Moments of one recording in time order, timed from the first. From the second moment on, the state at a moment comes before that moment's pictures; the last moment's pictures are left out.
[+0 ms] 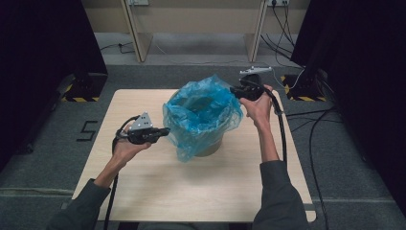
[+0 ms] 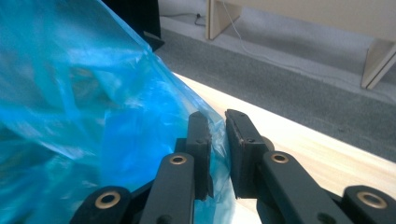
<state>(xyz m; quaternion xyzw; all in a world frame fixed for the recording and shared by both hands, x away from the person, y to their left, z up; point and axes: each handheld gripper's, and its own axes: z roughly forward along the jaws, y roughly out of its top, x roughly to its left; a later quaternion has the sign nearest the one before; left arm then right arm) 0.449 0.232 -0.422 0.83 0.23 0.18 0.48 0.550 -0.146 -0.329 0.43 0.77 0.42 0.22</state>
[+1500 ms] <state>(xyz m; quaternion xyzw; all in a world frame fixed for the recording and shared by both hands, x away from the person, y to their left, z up) 0.438 0.246 -0.353 0.80 0.26 0.20 0.51 0.516 -0.139 -0.336 0.40 0.79 0.41 0.23</state>
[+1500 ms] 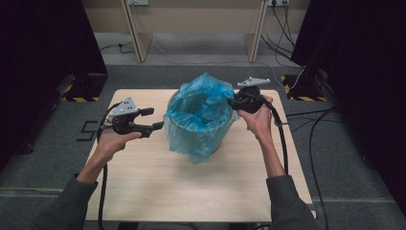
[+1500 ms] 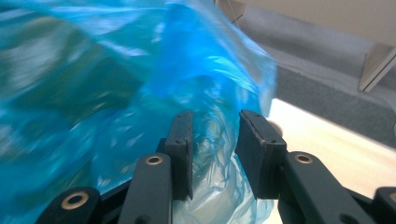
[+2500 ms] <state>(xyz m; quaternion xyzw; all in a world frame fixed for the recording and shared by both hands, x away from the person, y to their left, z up) 0.489 0.164 -0.314 0.79 0.26 0.21 0.51 0.501 -0.139 -0.337 0.41 0.78 0.41 0.25</state>
